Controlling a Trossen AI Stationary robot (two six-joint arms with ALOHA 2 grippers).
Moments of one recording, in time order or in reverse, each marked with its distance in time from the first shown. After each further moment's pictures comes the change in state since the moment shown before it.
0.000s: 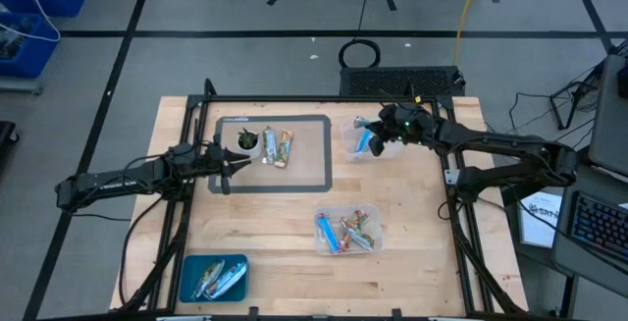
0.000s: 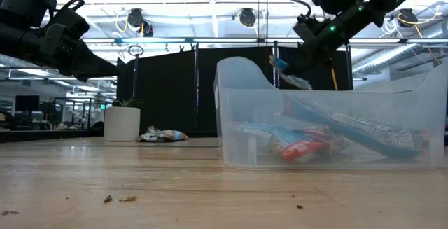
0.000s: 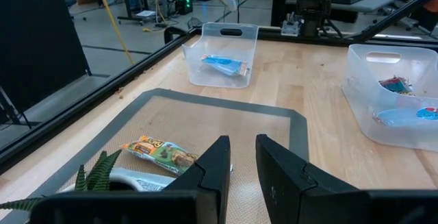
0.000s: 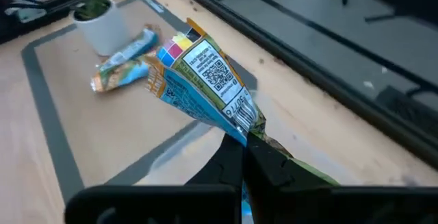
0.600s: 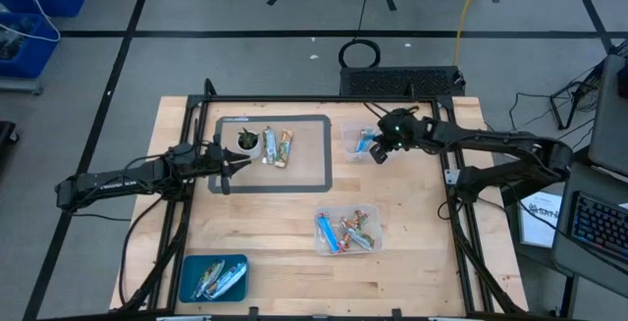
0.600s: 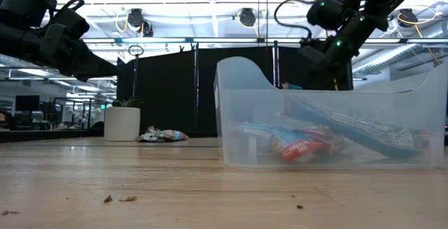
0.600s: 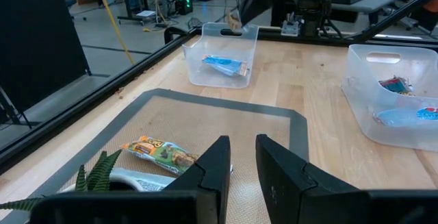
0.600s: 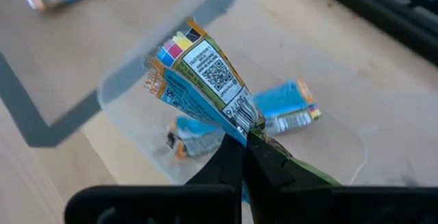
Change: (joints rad) left arm 0.000 0.000 0.000 0.000 0.000 0.000; right arm -0.009 0.061 -0.001 -0.224 0.005 0.076
